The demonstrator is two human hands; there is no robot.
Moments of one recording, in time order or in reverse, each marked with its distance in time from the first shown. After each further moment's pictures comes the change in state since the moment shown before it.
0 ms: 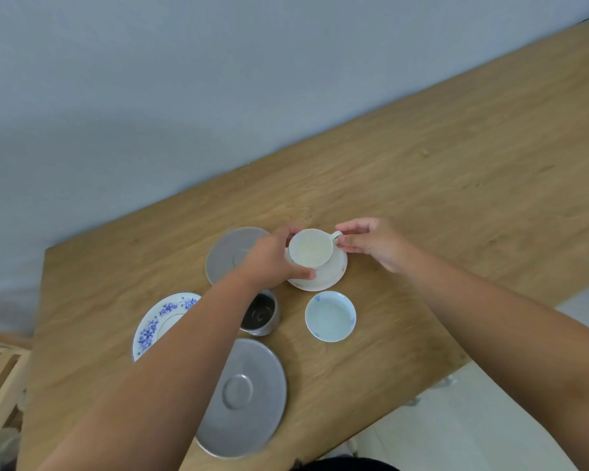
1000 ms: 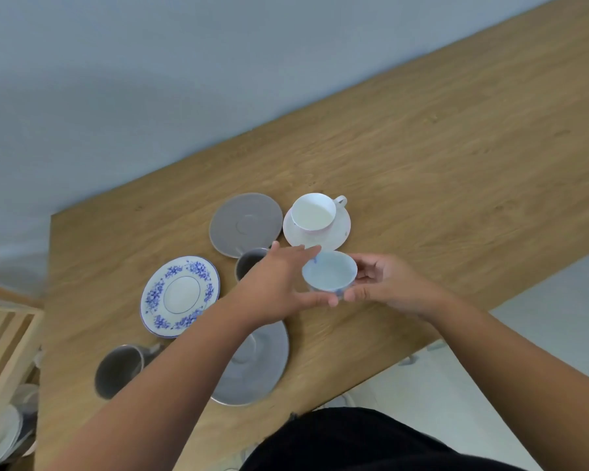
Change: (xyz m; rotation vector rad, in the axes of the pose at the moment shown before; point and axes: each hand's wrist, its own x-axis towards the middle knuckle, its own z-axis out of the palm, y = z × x) left_hand -0.109 0.020 0.024 0.179 -0.064 0.223; right_hand -0.121 0.033 0.026 -0.180 -0.288 -0.040
